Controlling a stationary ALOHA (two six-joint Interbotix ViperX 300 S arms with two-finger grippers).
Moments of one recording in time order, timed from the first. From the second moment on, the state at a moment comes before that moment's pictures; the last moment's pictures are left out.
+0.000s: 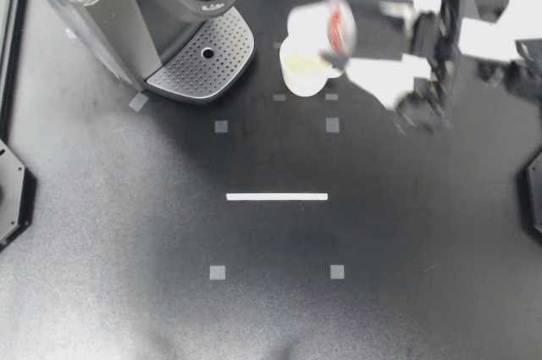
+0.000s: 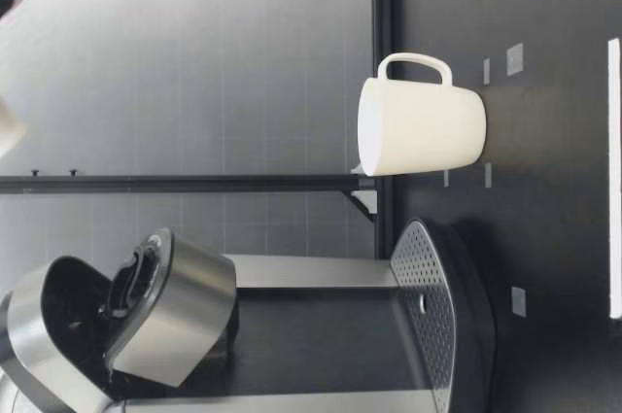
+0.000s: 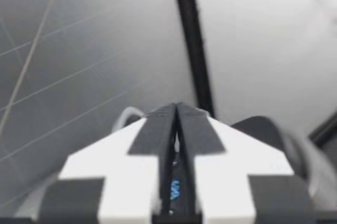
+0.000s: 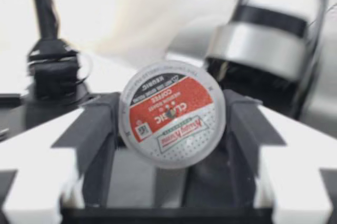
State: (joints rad) left arm 0.29 -0.75 0.60 1.39 0.61 -1.15; right arm -0.23 -0.41 0.74 -0.01 -0.43 -0.15
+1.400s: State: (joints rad) left arm 0.29 -0.83 0.68 1.40 0.59 -1.19; right arm -0.34 0.00 0.43 -0.02 -0.41 -0.23
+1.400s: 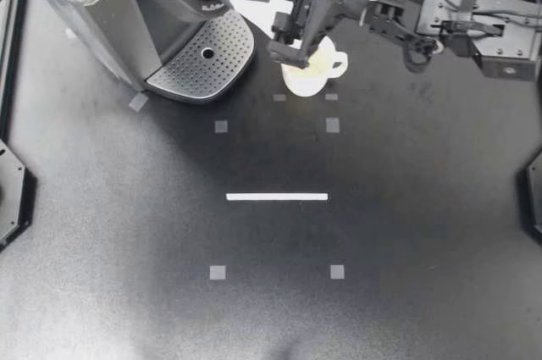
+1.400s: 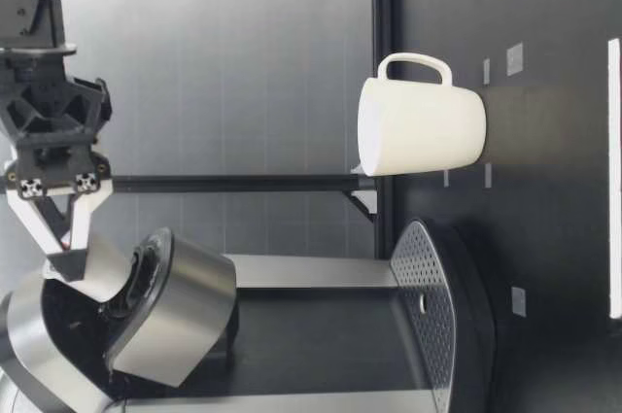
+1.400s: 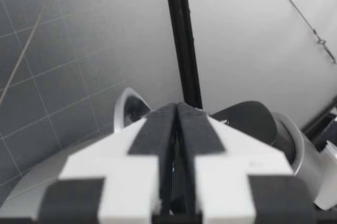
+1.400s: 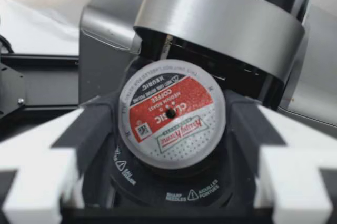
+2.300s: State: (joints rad) left arm 0.29 -0.83 0.68 1.40 0.60 -1.19; right arm -0.34 0.06 0.38 -0.02 -0.37 -0.25
